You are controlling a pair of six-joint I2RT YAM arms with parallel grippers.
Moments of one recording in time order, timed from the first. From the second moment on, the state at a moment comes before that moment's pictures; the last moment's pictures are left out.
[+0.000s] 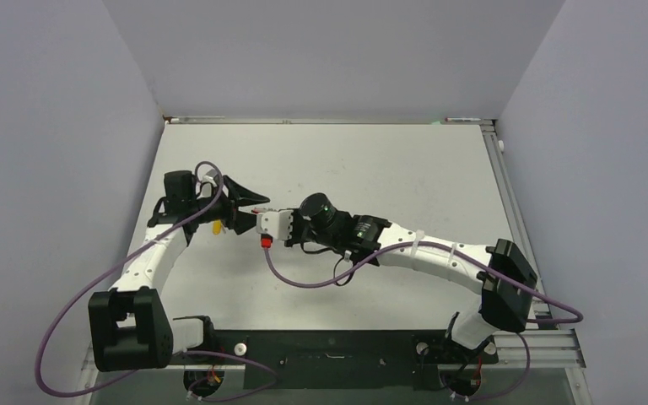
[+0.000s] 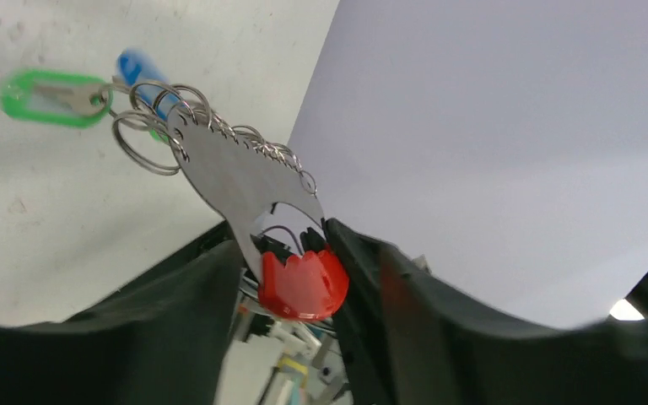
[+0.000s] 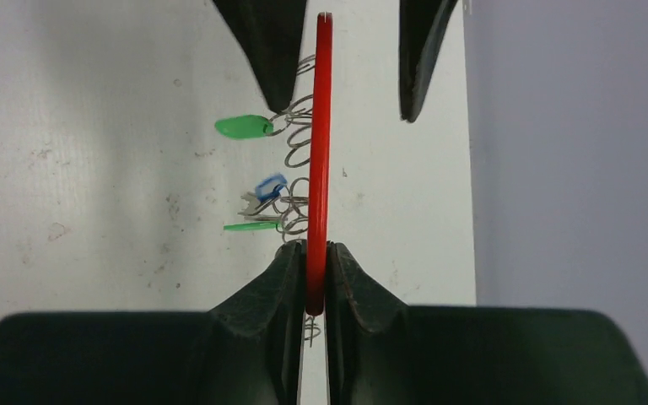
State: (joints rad) left arm 0.03 1.25 0.78 -0.27 0.96 -1.20; right arm 1.11 1.57 1.21 -0.15 0.14 -0.80
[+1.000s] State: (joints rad) left arm -0.15 1.12 1.08 -0.61 0.98 0.31; right arm 0.64 1.57 1.42 -0.53 -0.90 -0.48
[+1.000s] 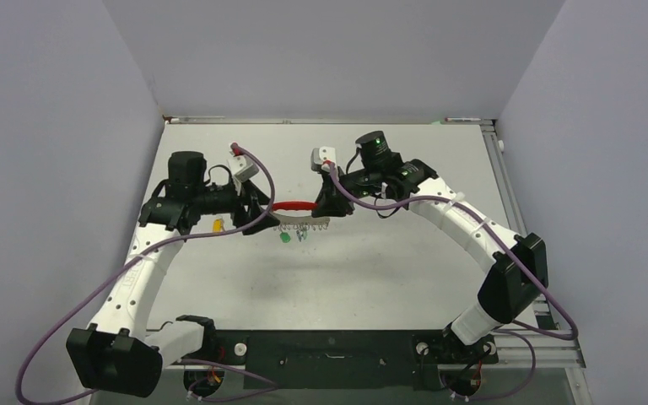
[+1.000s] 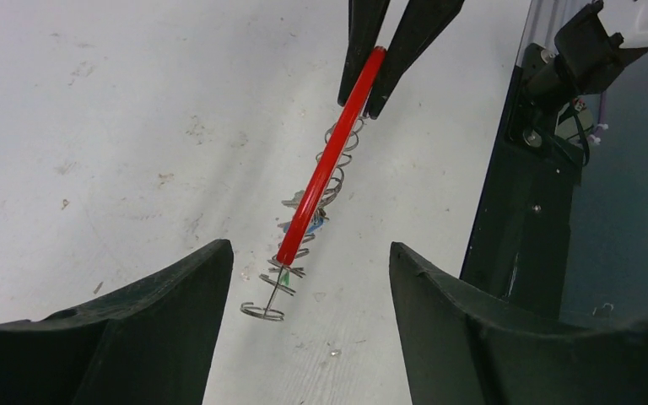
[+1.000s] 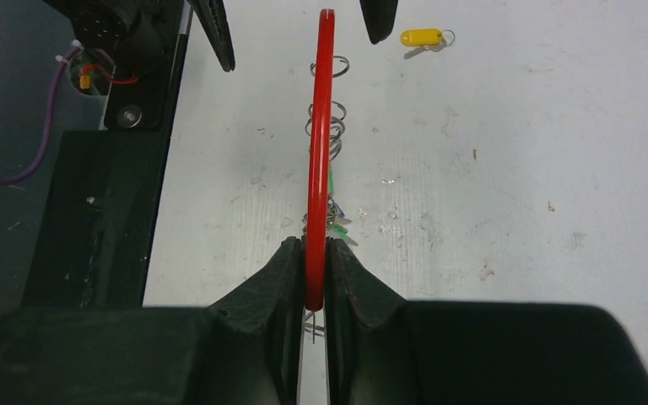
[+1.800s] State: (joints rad) left arm -0.25 1.16 1.07 -0.74 0.95 0.41; right arm 0.64 1.63 1.50 -0.69 -1.00 -0.59
